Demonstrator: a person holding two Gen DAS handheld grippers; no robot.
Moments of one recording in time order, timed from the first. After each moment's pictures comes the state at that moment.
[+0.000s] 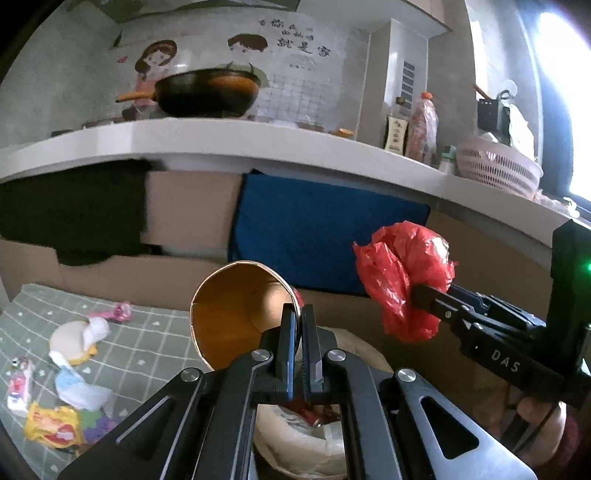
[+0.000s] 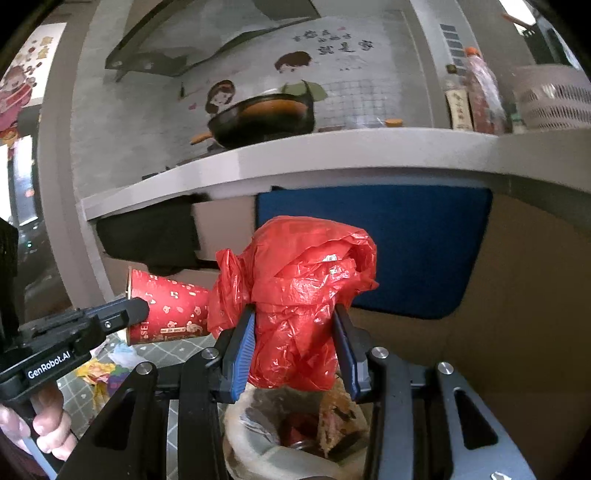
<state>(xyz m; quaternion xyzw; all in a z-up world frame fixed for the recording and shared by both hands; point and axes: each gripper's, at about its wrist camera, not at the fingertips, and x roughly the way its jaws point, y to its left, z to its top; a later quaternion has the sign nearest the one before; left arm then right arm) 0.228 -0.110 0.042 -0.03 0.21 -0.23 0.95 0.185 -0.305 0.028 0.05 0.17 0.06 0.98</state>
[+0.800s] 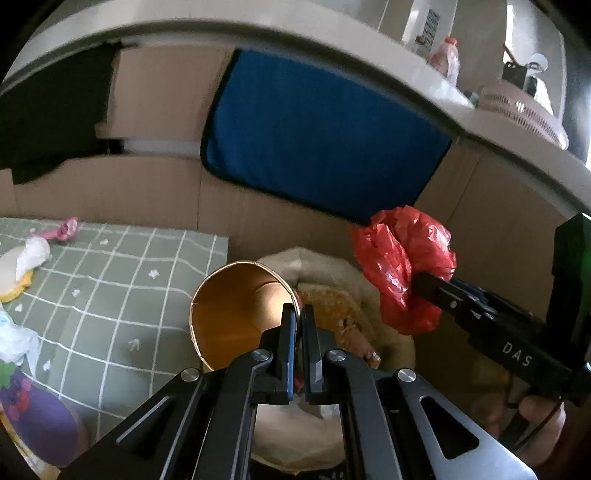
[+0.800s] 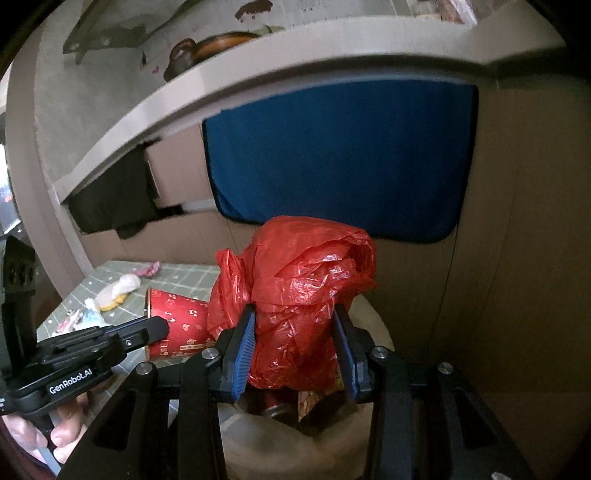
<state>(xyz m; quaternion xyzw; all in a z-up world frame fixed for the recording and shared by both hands) 0.284 -0.138 -0.056 -0.05 0.34 -0.26 0.90 0.224 -0.331 -0.057 0.08 0.27 0.04 0.96</state>
